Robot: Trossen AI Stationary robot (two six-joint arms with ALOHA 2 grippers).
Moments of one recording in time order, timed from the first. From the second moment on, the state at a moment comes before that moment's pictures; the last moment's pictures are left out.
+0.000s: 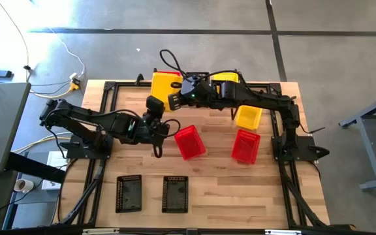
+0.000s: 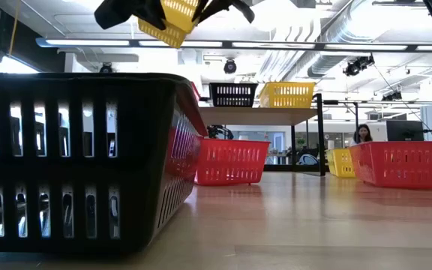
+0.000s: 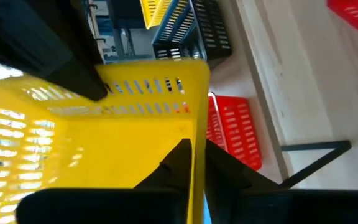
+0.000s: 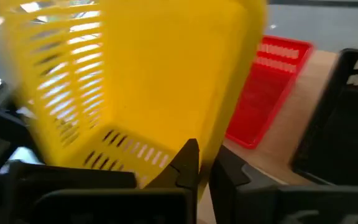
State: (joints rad) left arm -0.10 1.41 1.33 -0.92 -1.05 0.63; right arm -0.09 1.94 2.16 -0.88 0.41 0.83
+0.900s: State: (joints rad) left arm -0.14 1.41 1.33 -0.91 -1.04 0.40; right arm -0.14 1.94 2.16 -0.99 0.48 0.84
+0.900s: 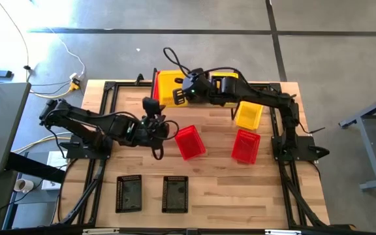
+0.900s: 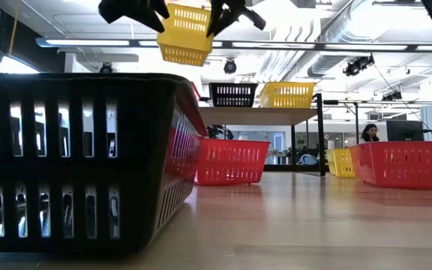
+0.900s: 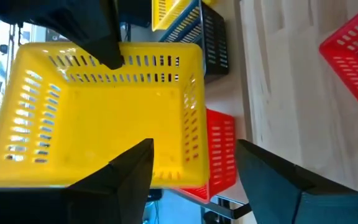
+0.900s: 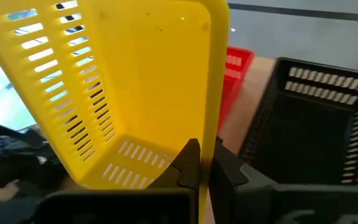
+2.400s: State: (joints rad) left arm -0.05 1.41 1.33 -0.91 -1.08 0.21; right arm -0.81 1.69 2.16 -1.57 -0.22 0.65
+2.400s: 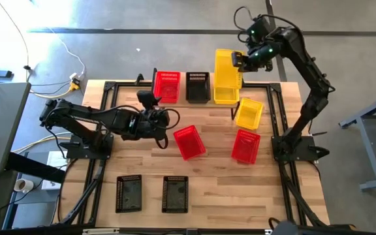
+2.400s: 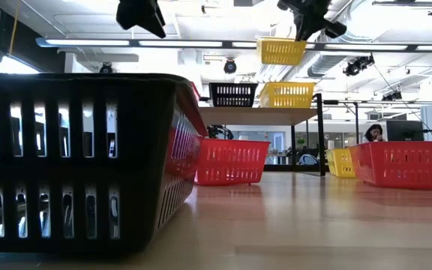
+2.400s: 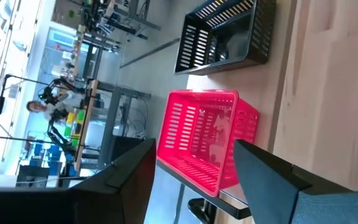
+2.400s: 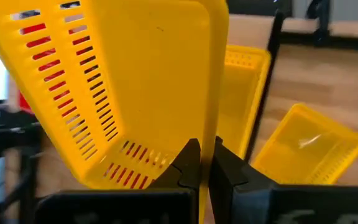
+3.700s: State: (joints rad) left arm -0.05 1.41 1.33 -0.92 -1.08 0.24; right arm -0.80 1.43 1.79 -1.53 -0.29 0.63
